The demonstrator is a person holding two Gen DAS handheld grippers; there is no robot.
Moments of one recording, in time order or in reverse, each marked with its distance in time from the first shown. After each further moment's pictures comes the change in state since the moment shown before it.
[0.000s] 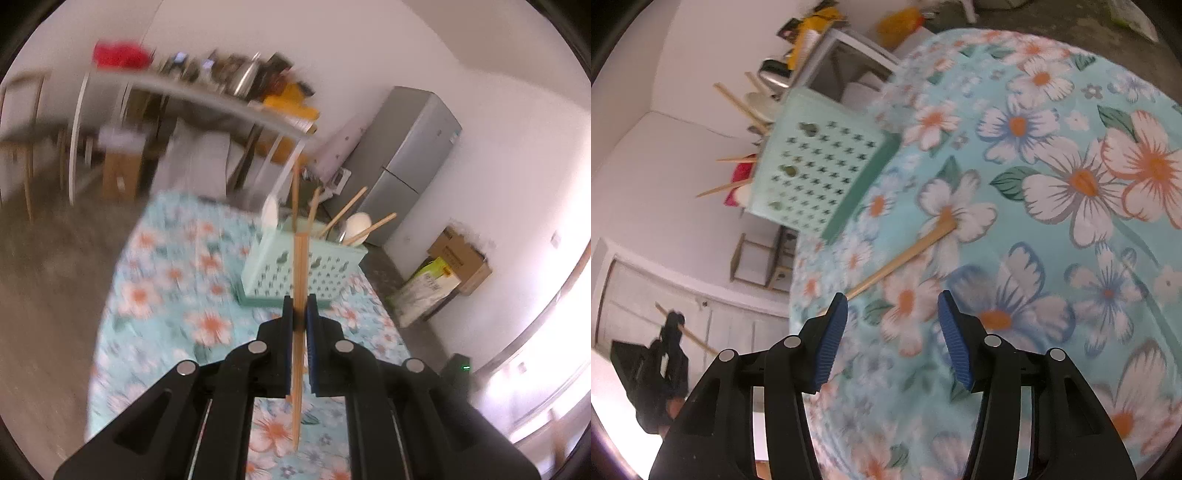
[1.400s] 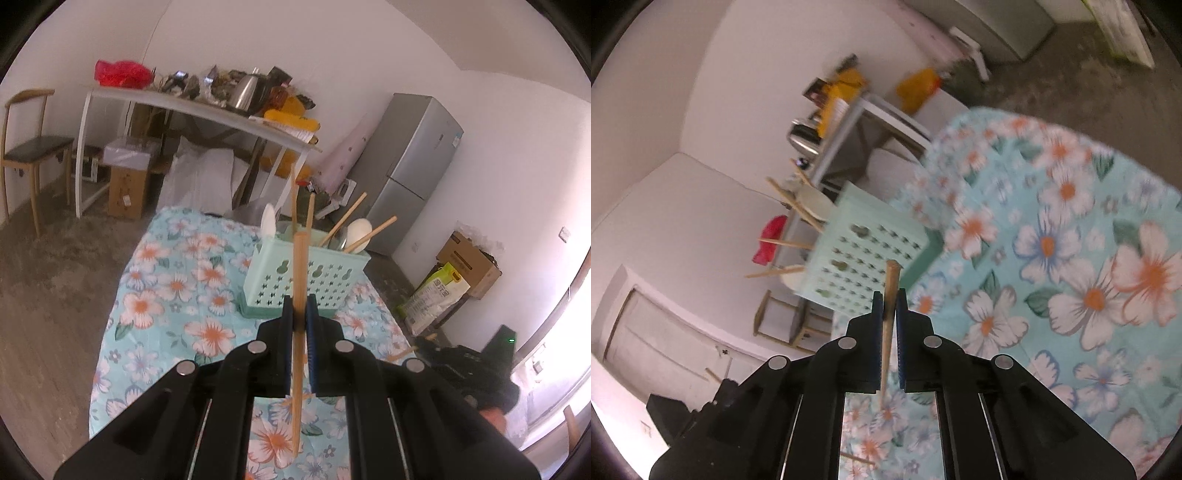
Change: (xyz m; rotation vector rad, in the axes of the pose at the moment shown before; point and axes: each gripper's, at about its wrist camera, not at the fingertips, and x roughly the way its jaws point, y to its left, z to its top) left arm -0.003 -0.021 -0.002 0.083 -0.081 0.051; right arm -0.051 0.048 0.029 -0.057 -0.293 0.132
